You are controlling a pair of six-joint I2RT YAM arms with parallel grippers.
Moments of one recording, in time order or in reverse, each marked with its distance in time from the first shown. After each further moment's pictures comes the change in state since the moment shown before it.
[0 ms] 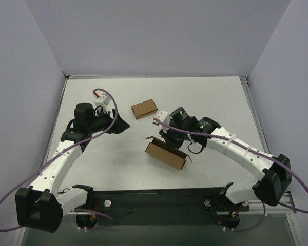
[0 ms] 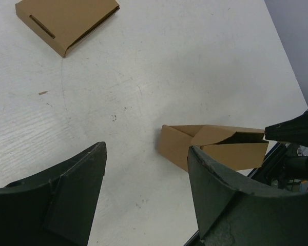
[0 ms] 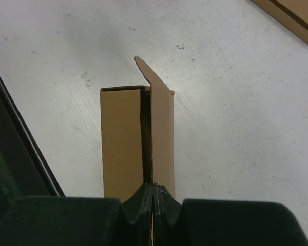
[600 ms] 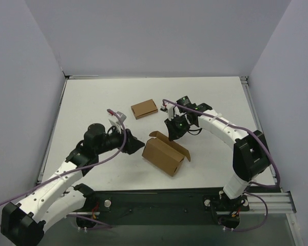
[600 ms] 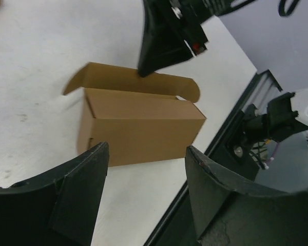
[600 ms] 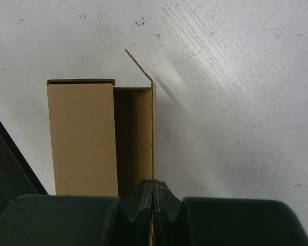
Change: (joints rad) left arm -0.327 -0.241 -0.206 0.167 -0.094 -0.116; right arm -0.281 0.314 0.078 0.022 -0.296 0.000
